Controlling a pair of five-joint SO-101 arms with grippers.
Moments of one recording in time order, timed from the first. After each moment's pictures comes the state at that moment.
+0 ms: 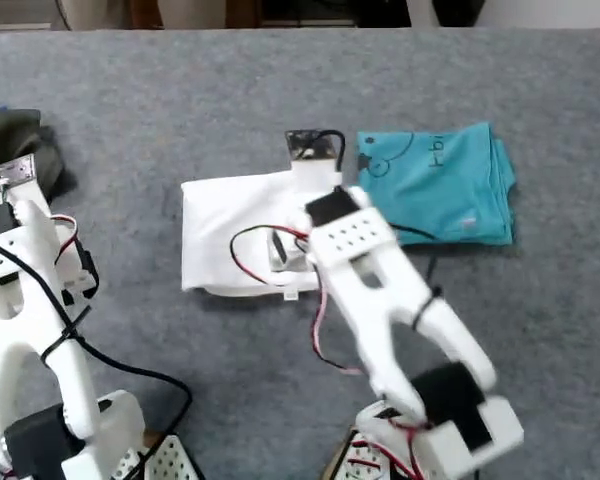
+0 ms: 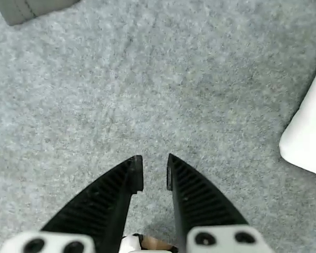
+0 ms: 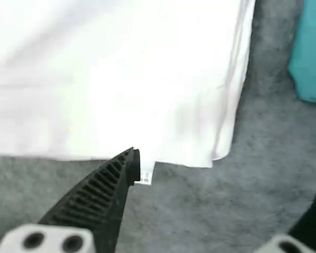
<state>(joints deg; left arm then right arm) -27.8 -22.2 30.6 83.8 -9.7 -29.5 -6.1 28.0 68.0 -30.9</state>
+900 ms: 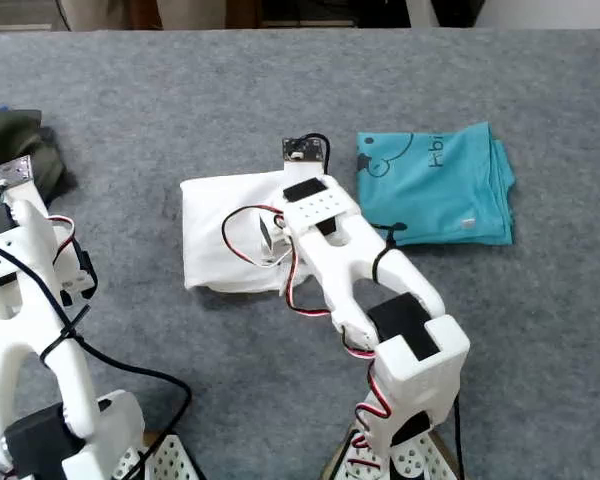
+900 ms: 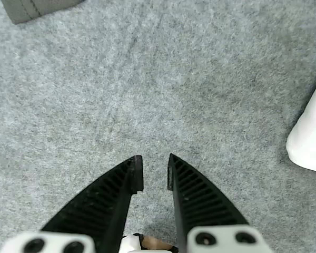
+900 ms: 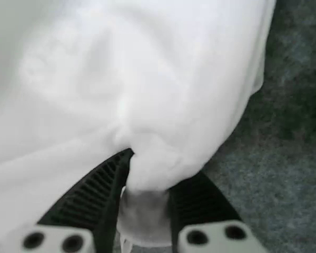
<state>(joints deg) -28.5 -22.2 30.6 83.8 -9.7 -28.4 18.0 17.9 61.6 -33.1</state>
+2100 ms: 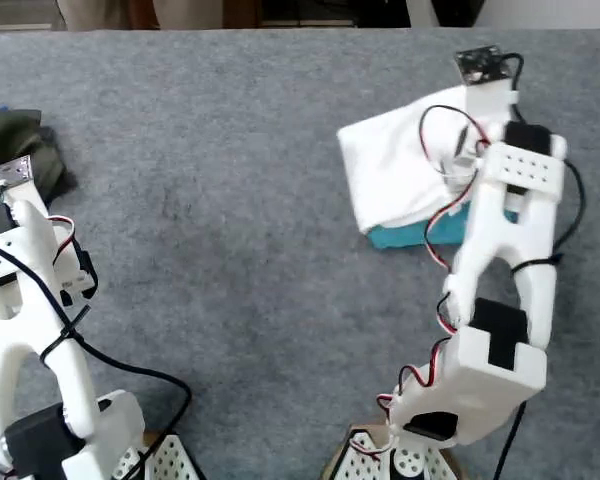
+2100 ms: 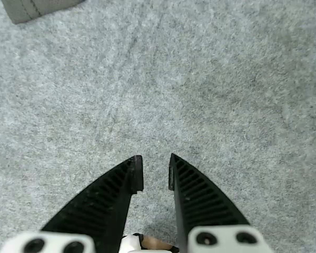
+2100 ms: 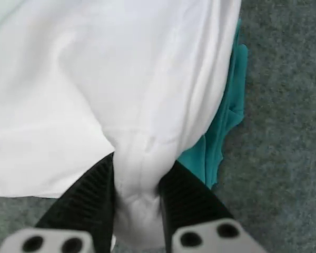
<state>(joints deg) -28.5 -22.2 30.6 83.8 -9.7 14.6 11.3 -3.2 66.2 19.2</state>
